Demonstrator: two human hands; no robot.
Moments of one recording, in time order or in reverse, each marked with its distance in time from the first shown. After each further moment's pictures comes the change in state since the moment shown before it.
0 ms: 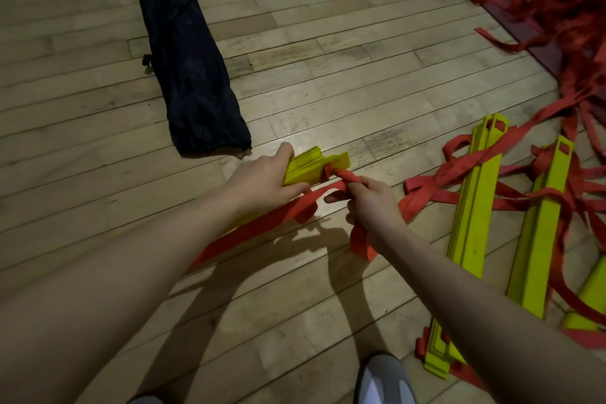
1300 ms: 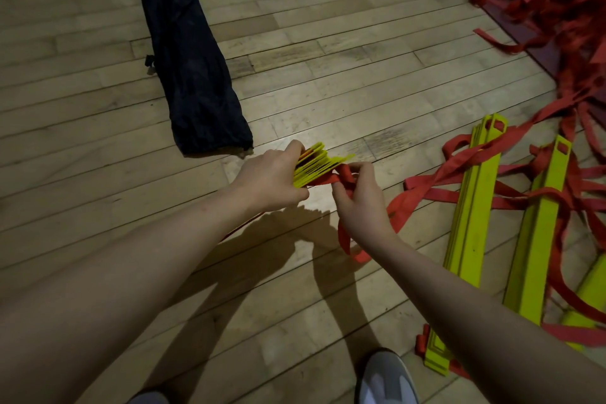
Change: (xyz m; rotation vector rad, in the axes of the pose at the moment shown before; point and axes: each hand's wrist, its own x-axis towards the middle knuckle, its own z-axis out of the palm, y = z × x) left_hand -0.003 0.013 -0.005 -0.006 0.094 0.011; right_hand -0.005 0.009 0.009 -0.441 0.102 -0.389
